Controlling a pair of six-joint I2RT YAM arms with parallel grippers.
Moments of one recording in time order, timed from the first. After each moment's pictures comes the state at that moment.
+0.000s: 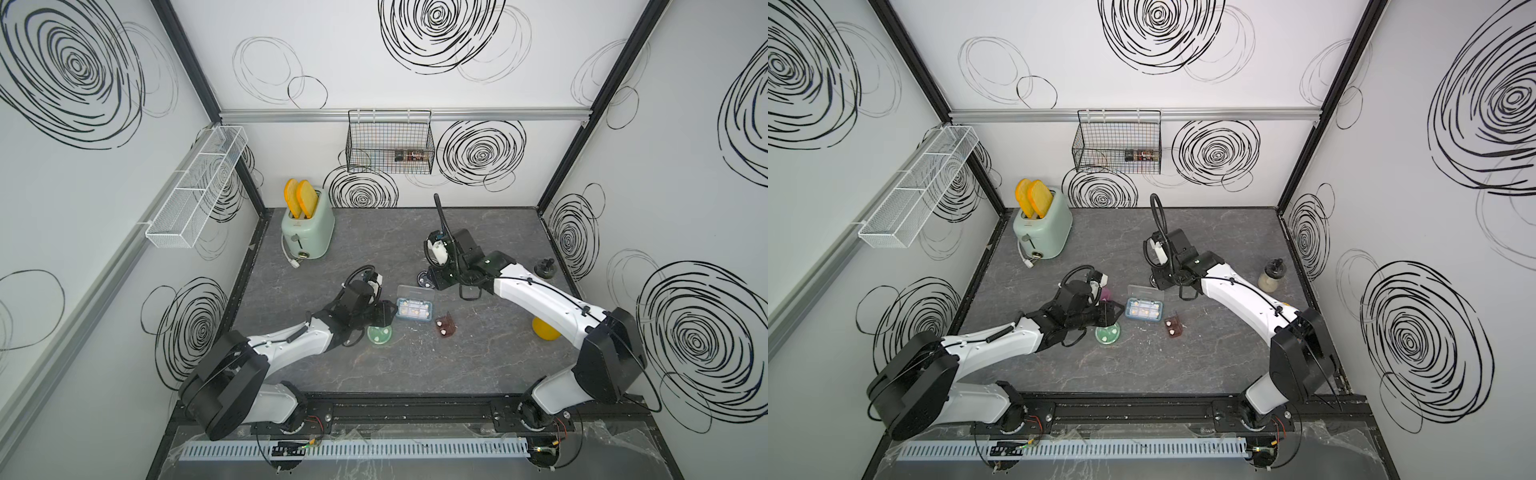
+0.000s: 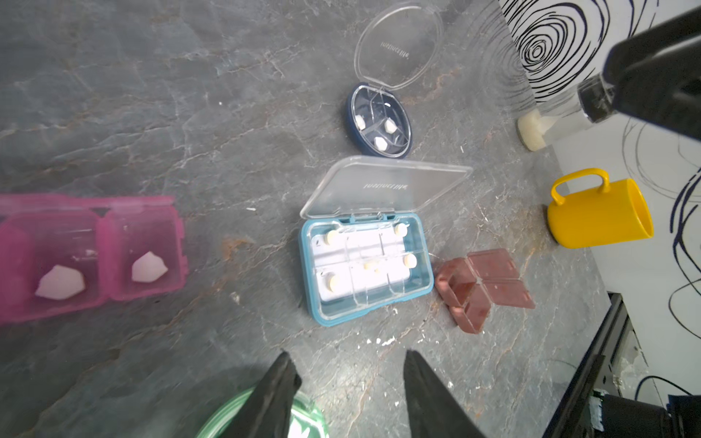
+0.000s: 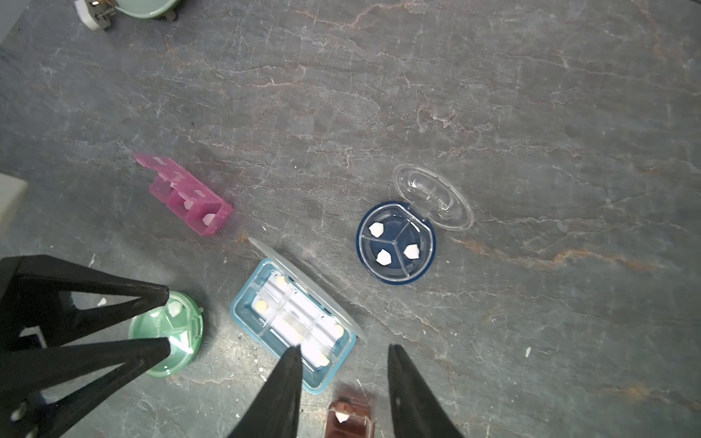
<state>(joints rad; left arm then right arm) -0.63 1.37 0.57 0.12 0.19 -0.61 0.62 1.52 1.21 -0.60 -0.02 0.09</state>
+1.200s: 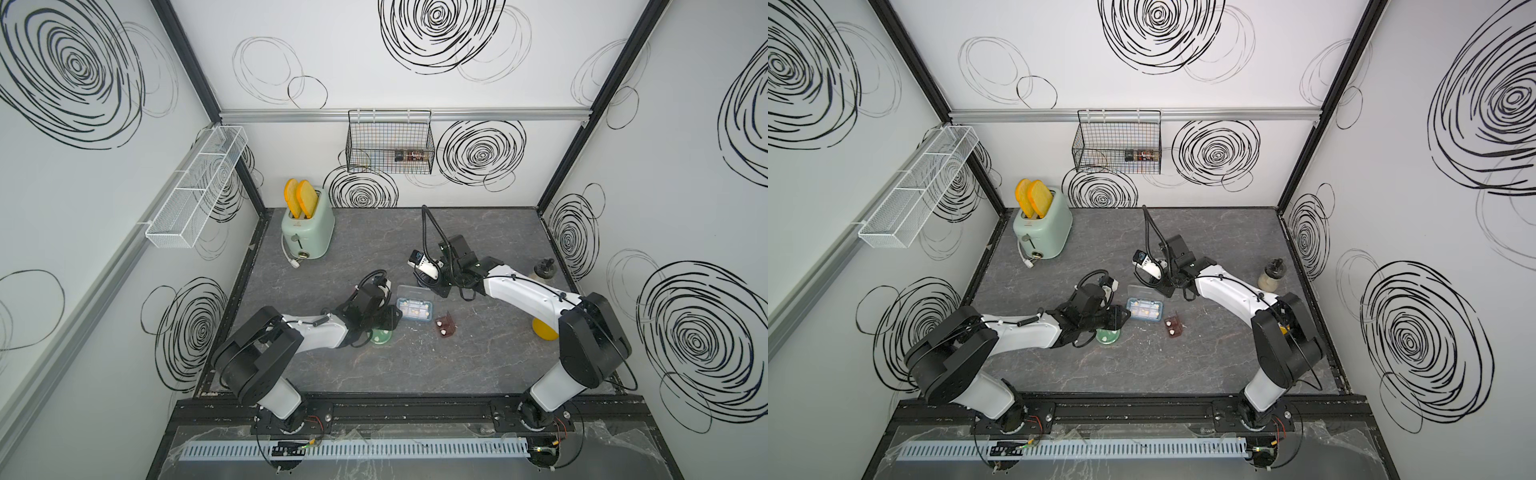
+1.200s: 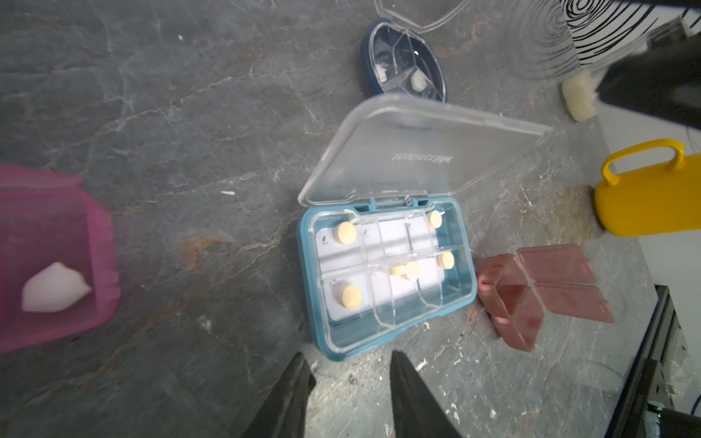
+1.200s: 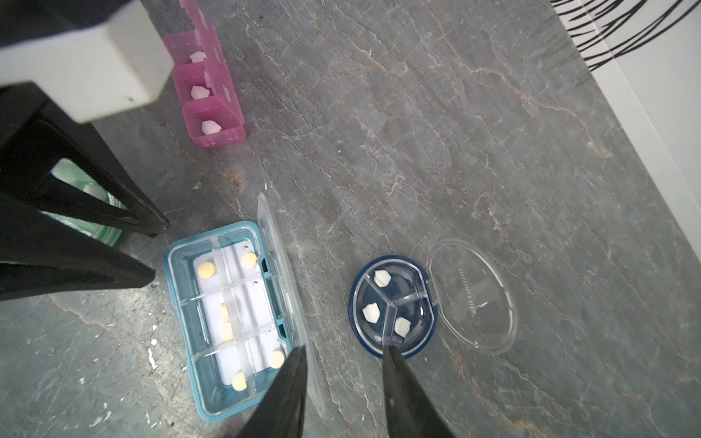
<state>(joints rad) -0.67 1.57 0.59 0.23 0.17 -0.61 0.59 1.63 1.14 -0.41 -0.17 -0.54</state>
